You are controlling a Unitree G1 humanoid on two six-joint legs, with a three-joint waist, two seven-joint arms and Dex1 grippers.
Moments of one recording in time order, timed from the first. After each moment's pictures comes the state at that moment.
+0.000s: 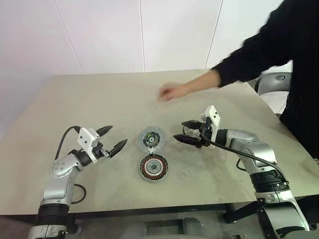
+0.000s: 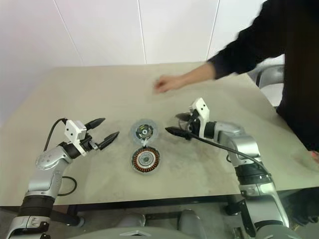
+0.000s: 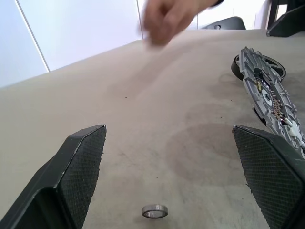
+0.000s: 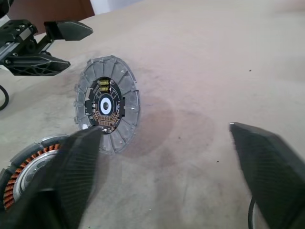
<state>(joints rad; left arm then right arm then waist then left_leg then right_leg) -0.12 0.47 0.13 0.16 -0.34 -0.10 -0.85 -0.47 -0.49 0.07 0.10 0.40 0.55 0.95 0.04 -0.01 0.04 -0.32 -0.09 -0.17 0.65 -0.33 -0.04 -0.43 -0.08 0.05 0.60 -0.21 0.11</state>
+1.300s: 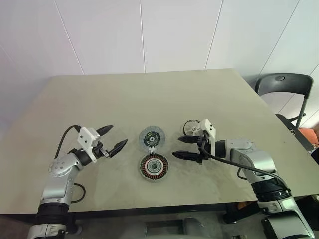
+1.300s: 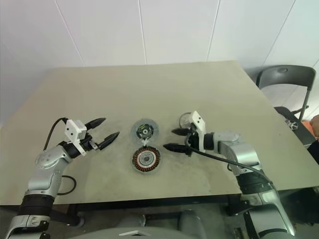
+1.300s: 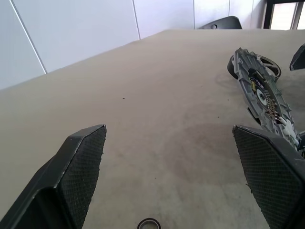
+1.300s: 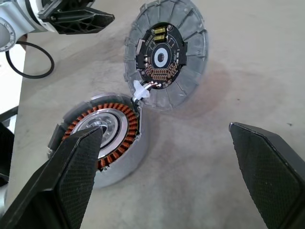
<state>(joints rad) -0.13 0.47 0.13 0.17 -0.33 -0.10 -0.87 -0.39 -0.52 0.12 0.03 0.41 0.62 1.06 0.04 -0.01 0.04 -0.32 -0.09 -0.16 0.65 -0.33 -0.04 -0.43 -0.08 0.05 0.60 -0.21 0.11</state>
